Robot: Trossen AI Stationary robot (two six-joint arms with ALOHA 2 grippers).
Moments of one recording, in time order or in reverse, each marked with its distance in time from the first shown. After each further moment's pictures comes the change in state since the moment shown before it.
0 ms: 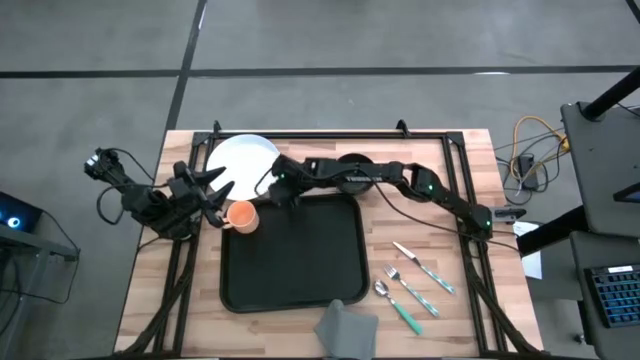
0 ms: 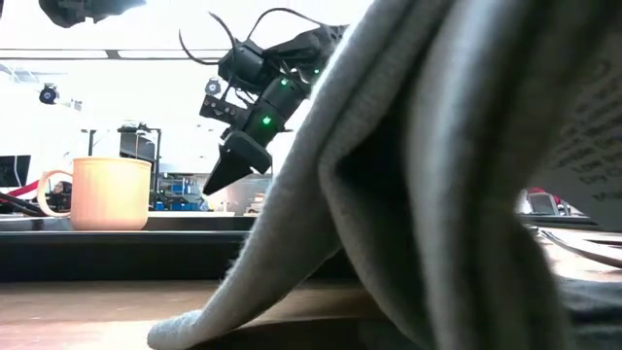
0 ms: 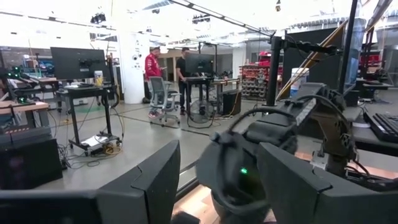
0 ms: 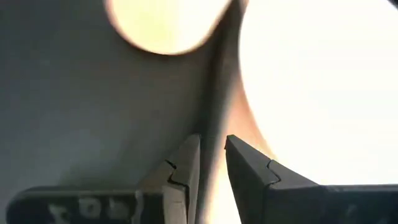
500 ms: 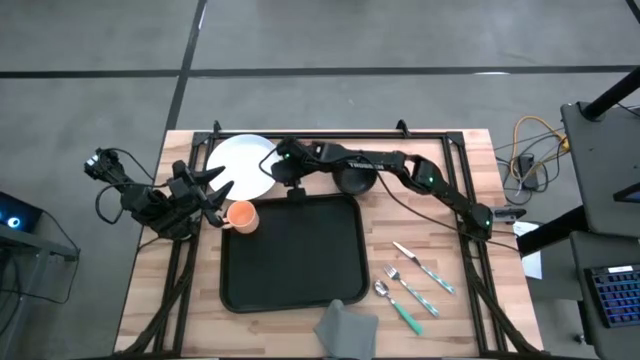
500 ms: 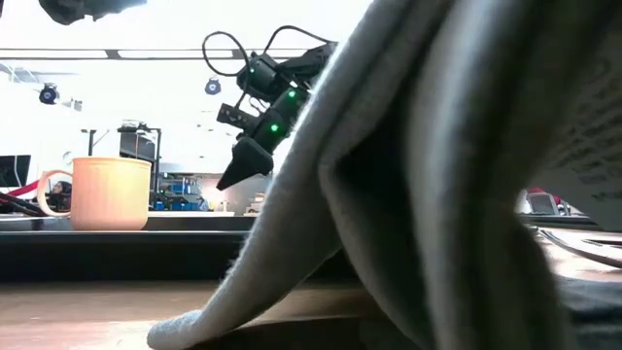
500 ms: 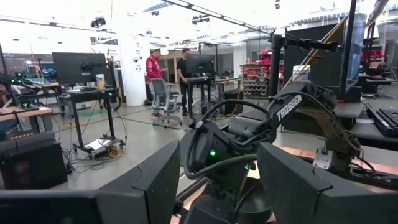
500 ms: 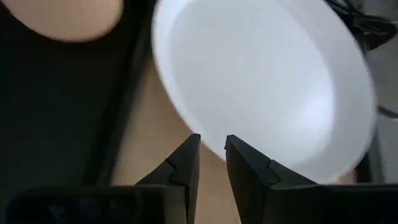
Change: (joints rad) left arm 0.000 0.000 0.003 0.000 0.000 0.032; right arm -0.091 -0.003 0.000 0.058 -0.030 0.019
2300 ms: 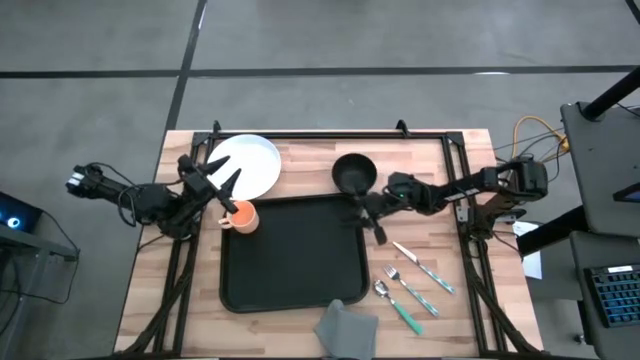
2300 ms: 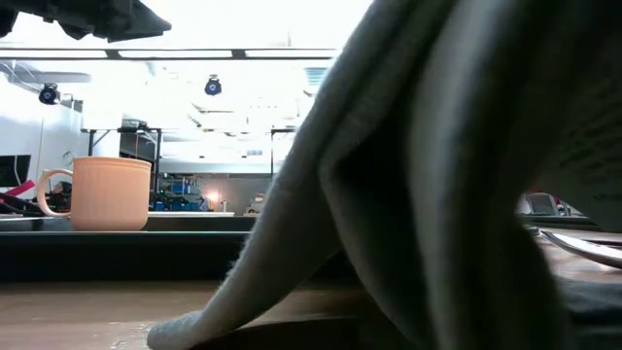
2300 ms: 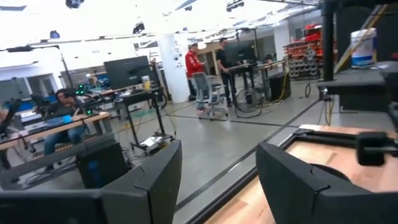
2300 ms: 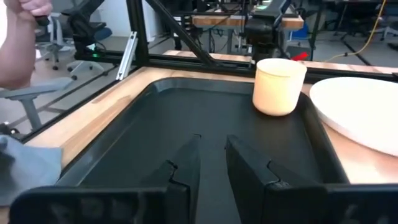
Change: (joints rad) left arm 0.307 0.040 -0.042 -0.060 0.117 0.006; right arm 0.119 -0.908 -1.640 1.333 -0.355 0.482
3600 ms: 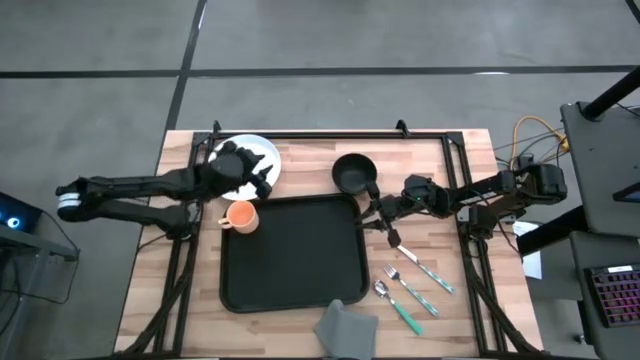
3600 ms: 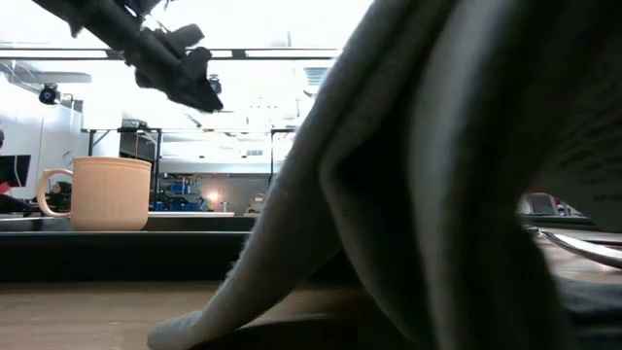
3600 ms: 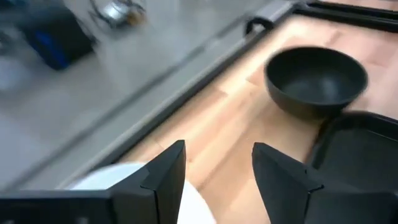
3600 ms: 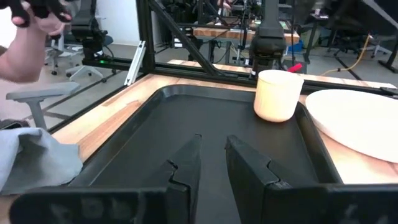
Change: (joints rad) left arm 0.603 0.411 0.306 -0.645 0.661 -0.581; right arm 0.018 -0.154 -0.130 0.029 0.021 -0.015
